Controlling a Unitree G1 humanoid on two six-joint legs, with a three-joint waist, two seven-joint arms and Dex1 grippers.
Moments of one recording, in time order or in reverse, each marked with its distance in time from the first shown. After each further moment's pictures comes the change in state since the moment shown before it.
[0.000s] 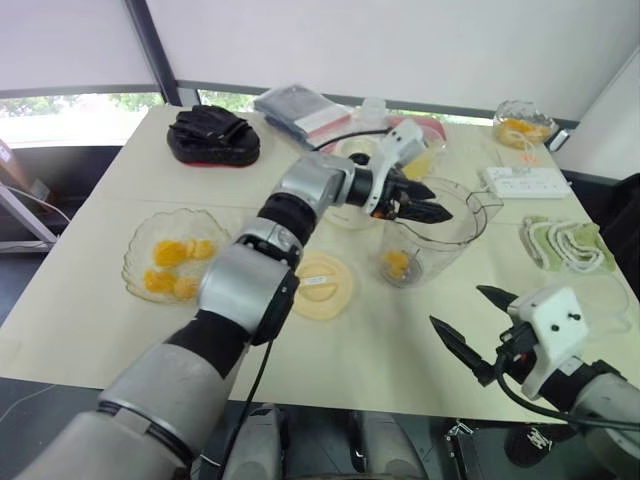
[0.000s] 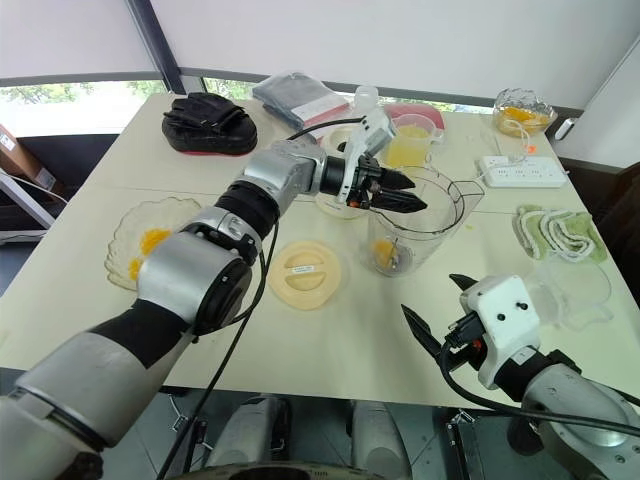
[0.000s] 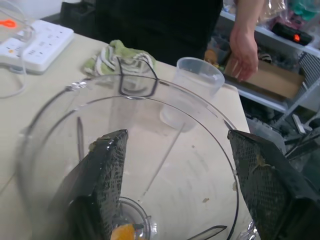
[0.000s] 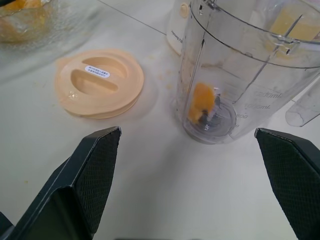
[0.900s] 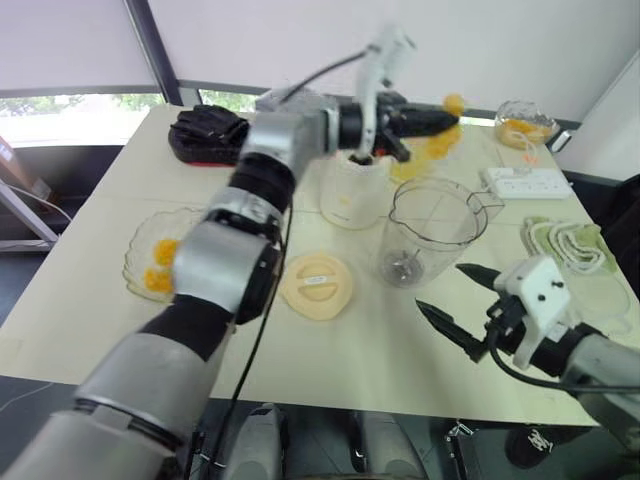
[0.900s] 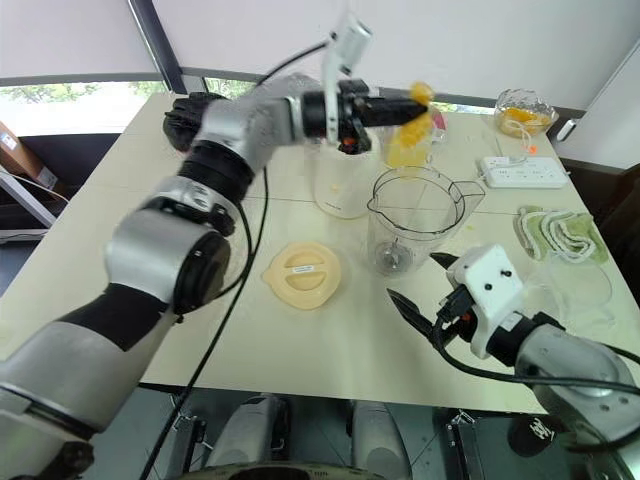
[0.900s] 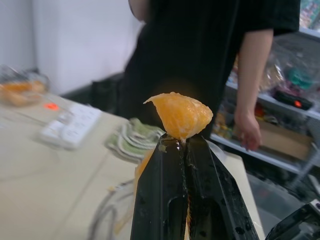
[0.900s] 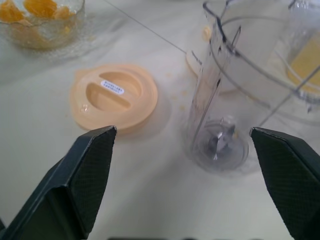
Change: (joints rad) left arm -0.089 0.042 0.045 -0.055 -0.196 0.058 0.087; right arm -0.263 0.083 -0.021 0.016 -0.077 0.220 0.219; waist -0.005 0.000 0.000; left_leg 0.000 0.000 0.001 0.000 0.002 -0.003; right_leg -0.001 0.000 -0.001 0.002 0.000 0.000
